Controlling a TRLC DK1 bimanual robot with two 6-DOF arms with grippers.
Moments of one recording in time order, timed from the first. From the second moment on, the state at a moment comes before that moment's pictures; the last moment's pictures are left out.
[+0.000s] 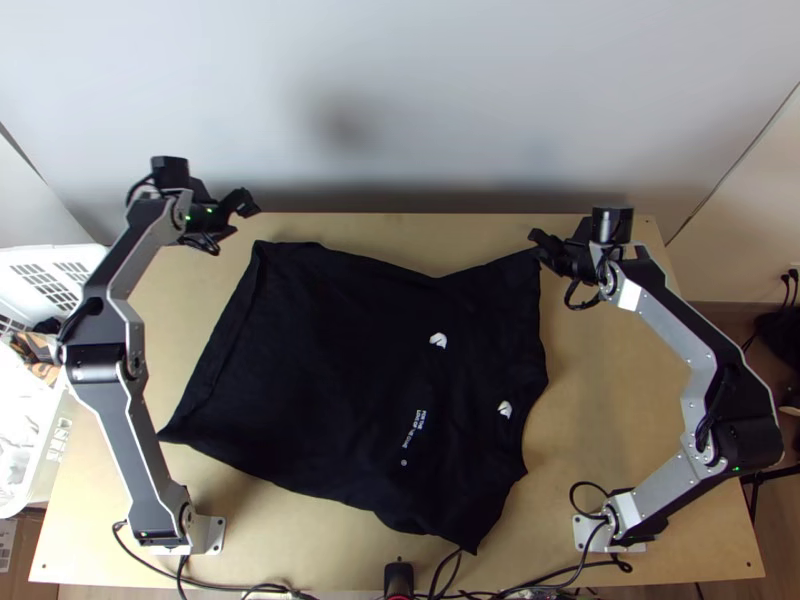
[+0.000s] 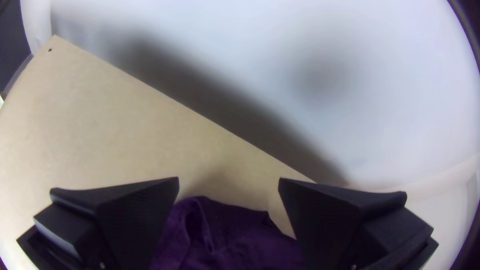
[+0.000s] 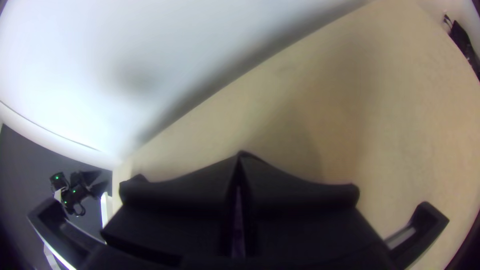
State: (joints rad) left arm 0.08 2.15 1.91 -0.53 0.35 -0.51; right arm 0.11 1.74 1.28 -0.22 -0.27 0.65
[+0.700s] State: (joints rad) left arm -0.03 2.15 1.88 -0.87 0.38 -0.40; right arm 0.13 1.72 1.24 -0.22 -0.25 0.65
